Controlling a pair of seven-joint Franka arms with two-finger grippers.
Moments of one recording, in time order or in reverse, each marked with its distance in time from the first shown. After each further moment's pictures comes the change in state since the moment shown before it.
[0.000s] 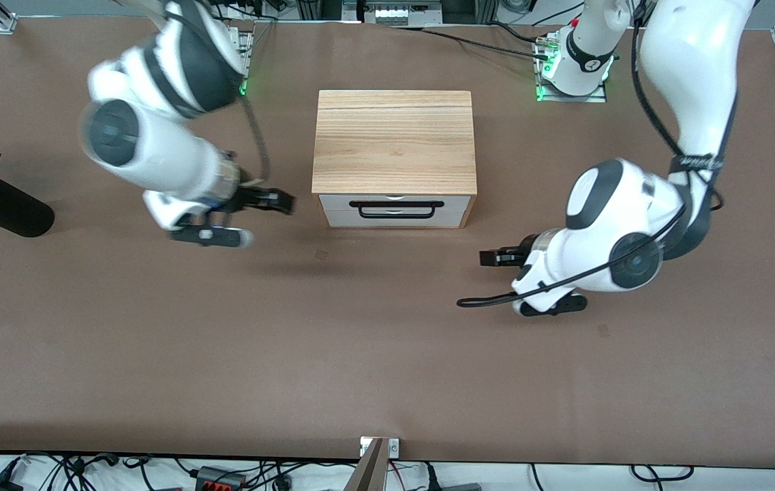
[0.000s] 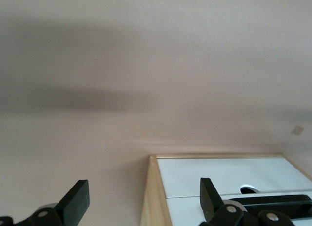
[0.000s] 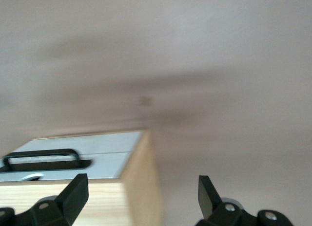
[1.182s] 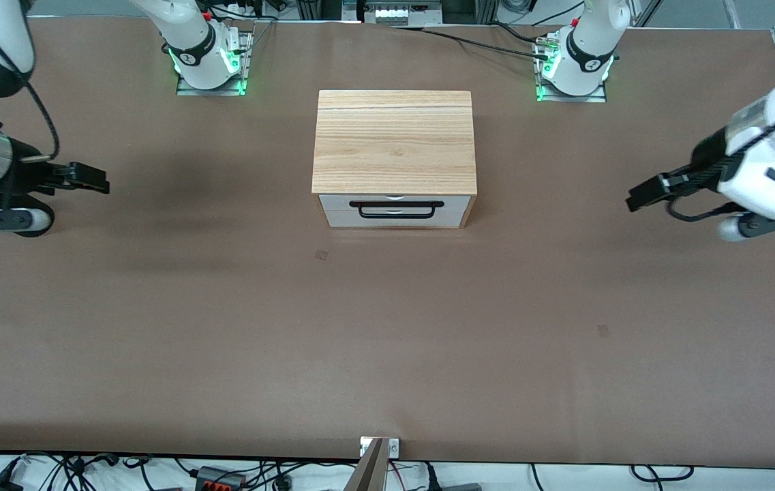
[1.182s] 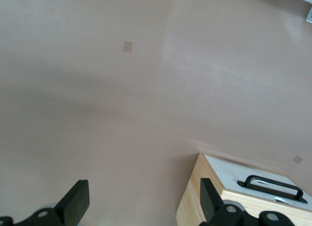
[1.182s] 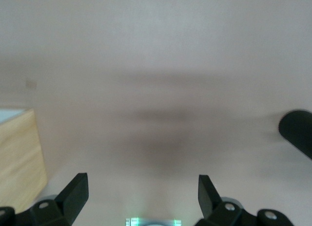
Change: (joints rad) left arm 0.226 -0.363 0.003 0.007 0.061 -0.241 -0.027; right arm -0.366 -0.183 -0.008 -0.124 -0.152 -0.099 -0.481
